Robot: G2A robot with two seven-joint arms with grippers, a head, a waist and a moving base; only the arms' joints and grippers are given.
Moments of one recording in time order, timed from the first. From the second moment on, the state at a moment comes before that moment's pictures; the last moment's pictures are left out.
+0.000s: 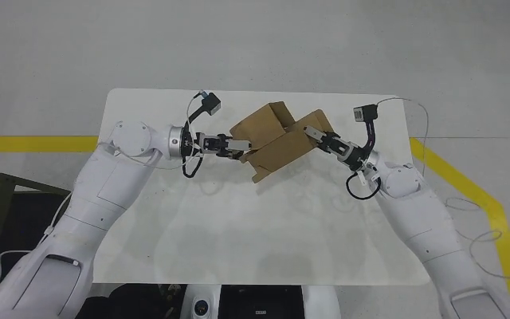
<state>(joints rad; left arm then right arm) 0.68 -1.04 -0.94 -1.25 -0.47 -0.34 -1.21 -0.88 -1.08 1.02 -1.18 0.35 -0.74 0.66</state>
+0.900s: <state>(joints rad) 0.74 -1.03 -1.04 -1.35 -0.54 -0.33 -1.21 -0.91 -1.09 1.06 -1.18 0.26 -0.71 0.59</state>
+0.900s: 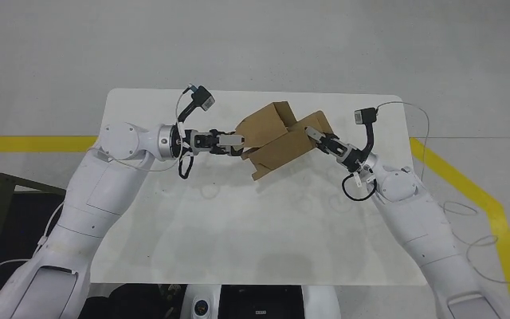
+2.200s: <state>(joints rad) 0.73 -1.06 -1.02 -1.27 -0.55 -0.26 -1.13 -0.92 -1.12 1.09 -1.16 0.23 -0.73 0.60</state>
